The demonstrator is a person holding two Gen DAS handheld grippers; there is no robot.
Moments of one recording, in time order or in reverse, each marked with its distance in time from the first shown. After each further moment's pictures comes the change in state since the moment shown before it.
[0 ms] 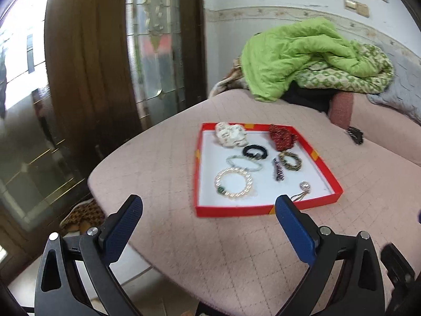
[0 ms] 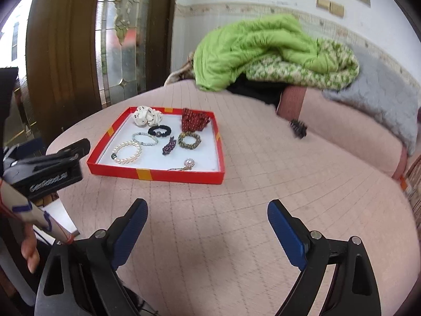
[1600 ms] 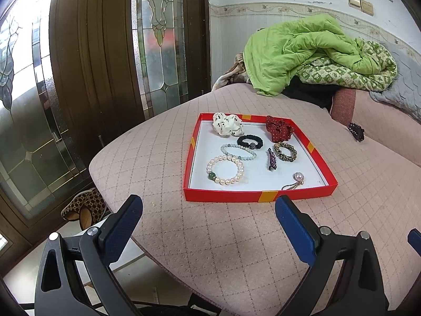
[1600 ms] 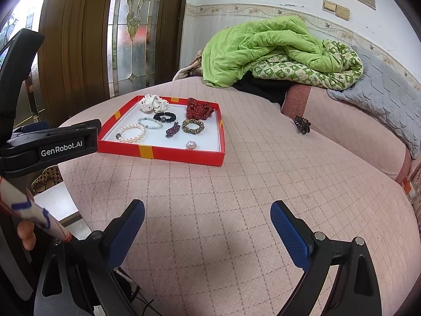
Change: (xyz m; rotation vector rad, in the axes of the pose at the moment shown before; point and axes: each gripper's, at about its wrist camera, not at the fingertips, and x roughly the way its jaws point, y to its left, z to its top) left arm -0.006 -0.022 -0.013 -0.017 0.016 0.016; right arm 0.004 -0.008 -0.034 -0.019 0.012 0.039
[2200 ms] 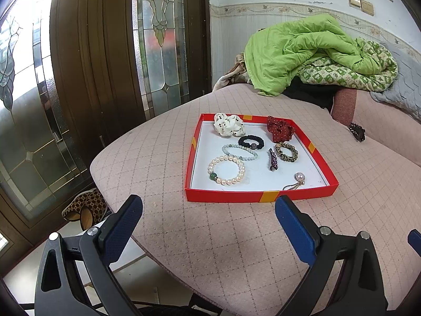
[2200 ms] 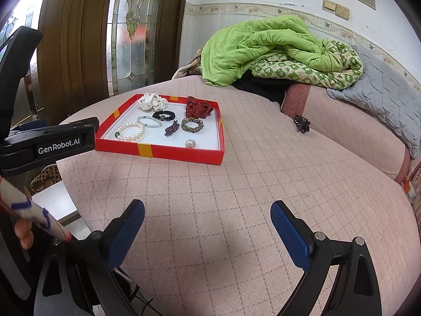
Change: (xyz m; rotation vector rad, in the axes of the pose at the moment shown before) left arm 0.001 0.002 0.000 0.000 -0.001 0.000; right arm 0.000 -0.002 -0.001 -0.002 0.002 -0.002
